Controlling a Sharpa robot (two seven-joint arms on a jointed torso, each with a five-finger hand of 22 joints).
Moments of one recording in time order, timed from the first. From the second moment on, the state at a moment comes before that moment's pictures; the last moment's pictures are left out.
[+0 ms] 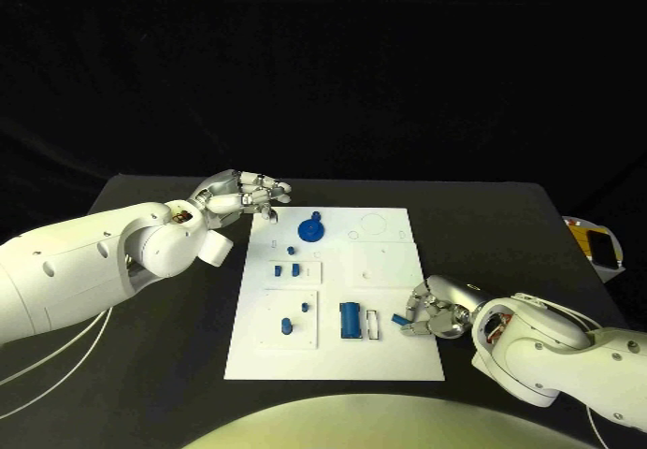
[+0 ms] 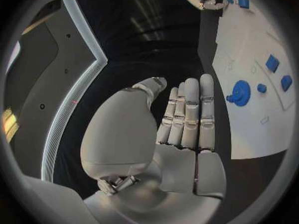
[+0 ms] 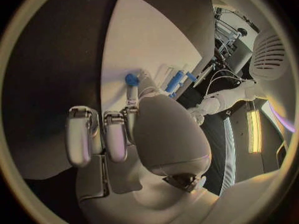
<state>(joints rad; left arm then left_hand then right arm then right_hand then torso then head) 1.14 -0.85 -0.04 1.39 -0.16 0.02 0.27 1.40 -0.21 0.41 0.18 0.40 0.93 0.18 0.25 0.26 1.08 0.12 0.26 0.17 1.08 0.04 1.06 0.43 0.17 0.94 0.14 0.84 0.56 0.95 -1.08 -0.18 1.89 -1.36 -0.42 -0.44 1.51 -0.06 -0.02 0.21 0.14 0.96 0.06 0.48 0.53 1.43 0.00 1.35 1.46 1.47 -0.07 1.53 1.31 0.04 1.47 0.04 1.43 1.31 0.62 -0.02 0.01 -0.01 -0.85</state>
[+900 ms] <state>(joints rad) 1.14 -0.85 -0.04 1.40 -0.16 0.02 0.27 1.41 -0.21 0.41 0.18 0.40 0.93 0.18 0.25 0.26 1.08 0.12 0.26 0.17 1.08 0.04 1.06 0.43 0.17 0.94 0.14 0.84 0.56 0.95 -1.08 -0.18 1.93 -1.18 -0.54 -0.34 1.24 -0.18 0.53 0.20 0.41 0.93 0.08 0.51 0.51 1.46 -0.01 1.36 1.31 1.47 -0.08 1.53 1.31 0.04 1.47 0.04 1.45 1.31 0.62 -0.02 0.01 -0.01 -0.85</state>
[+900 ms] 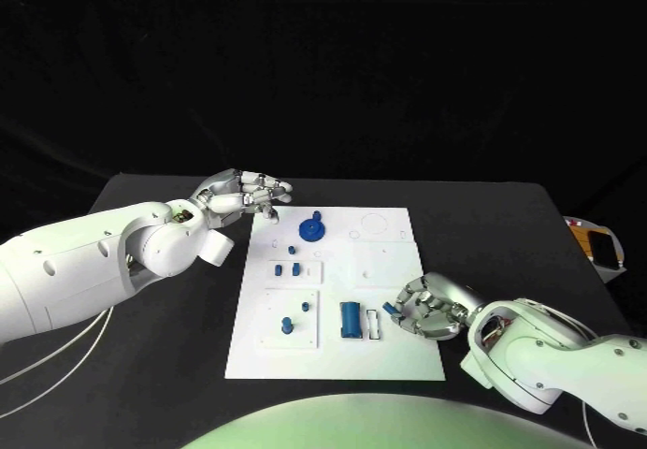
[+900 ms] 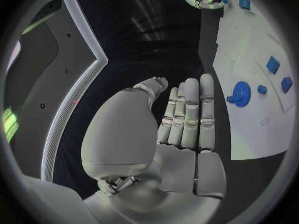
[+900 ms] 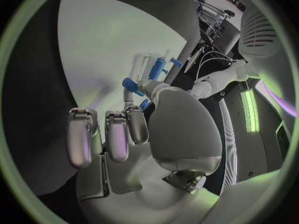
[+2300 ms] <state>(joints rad) 1.14 -0.86 -0.05 1.40 -0.16 0.02 0.27 1.41 -0.20 0.41 0.18 0.40 0.93 0.18 0.25 0.26 1.08 0.12 0.26 0.16 1.08 0.04 1.06 0.43 0.17 0.94 0.14 0.84 0.56 0.95 -0.99 -0.18 1.87 -1.08 -0.47 -0.37 1.04 -0.19 0.47 0.21 0.37 0.96 0.06 0.53 0.55 1.46 -0.01 1.36 1.31 1.47 -0.08 1.53 1.31 0.04 1.47 0.04 1.45 1.31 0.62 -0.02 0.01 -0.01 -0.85</state>
